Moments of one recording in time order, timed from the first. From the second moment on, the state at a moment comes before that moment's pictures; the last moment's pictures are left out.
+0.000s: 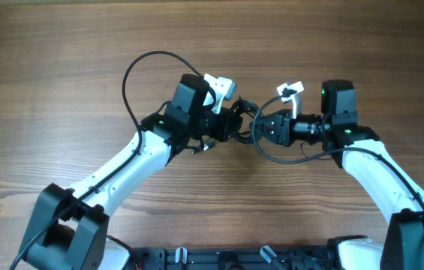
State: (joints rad) left arm -0.54 1.58 0.97 -0.17 0.47 -0.31; right arm 0.12 1.46 0.74 -0.13 -1.01 0.11
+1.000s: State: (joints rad) left arm -0.56 1.41 0.97 -0.27 0.26 -0.66; right arm -0.03 1.46 0.74 0.07 -0.93 0.37
